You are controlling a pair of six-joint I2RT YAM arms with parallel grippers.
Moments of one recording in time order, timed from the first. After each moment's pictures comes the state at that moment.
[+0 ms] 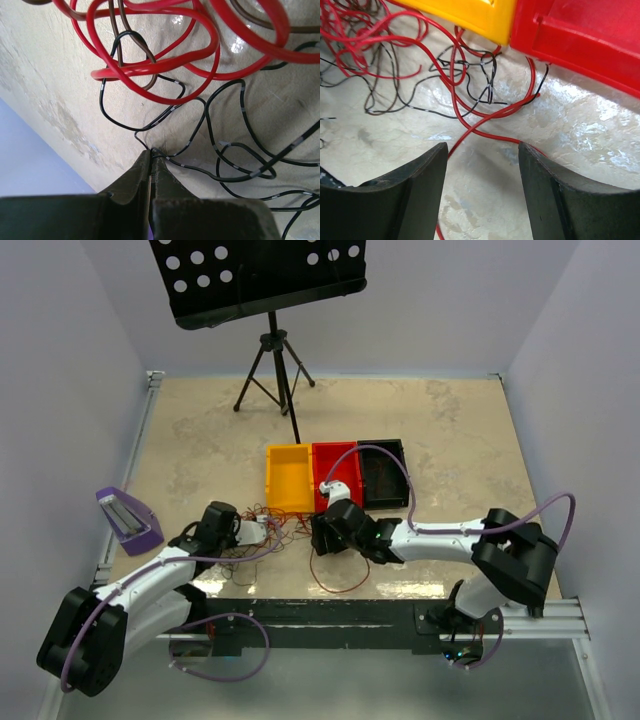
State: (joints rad) left arm -0.42 0.97 0.25 -0.22 -0.31 0.99; right arm 1.05 1.50 0.69 0.04 0.21 0.60
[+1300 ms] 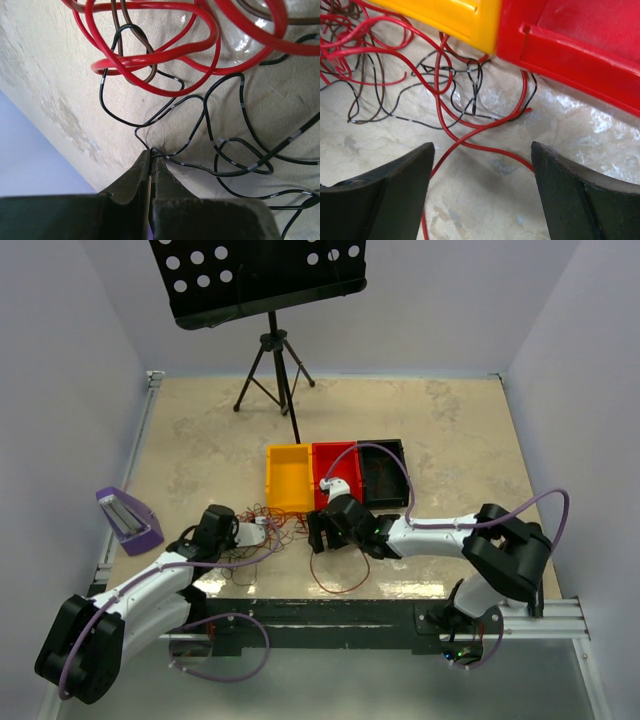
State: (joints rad) left arm -0.42 0.92 0.21 -0.21 -0.31 0.99; right arm 1.01 1.55 0.70 0.08 0.16 0.57
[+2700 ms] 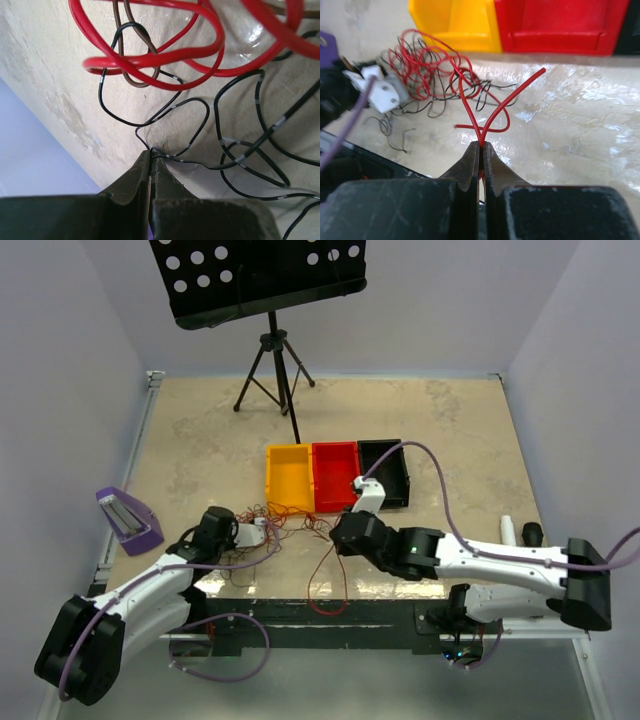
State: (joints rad) left arm -0.42 0.91 0.20 -0.19 -0.33 1.00; right arm 1.24 1.17 0.77 -0.33 0.53 0.97
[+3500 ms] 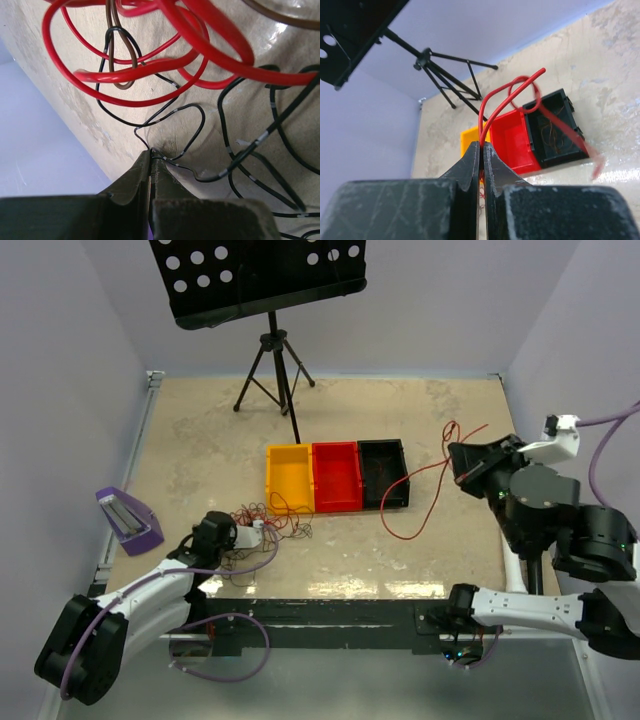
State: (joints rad) left arm -0.42 0.92 0.12 -0.04 -0.41 1.06; right arm 1.17 0.86 1.54 -1.02 1.04 0.96
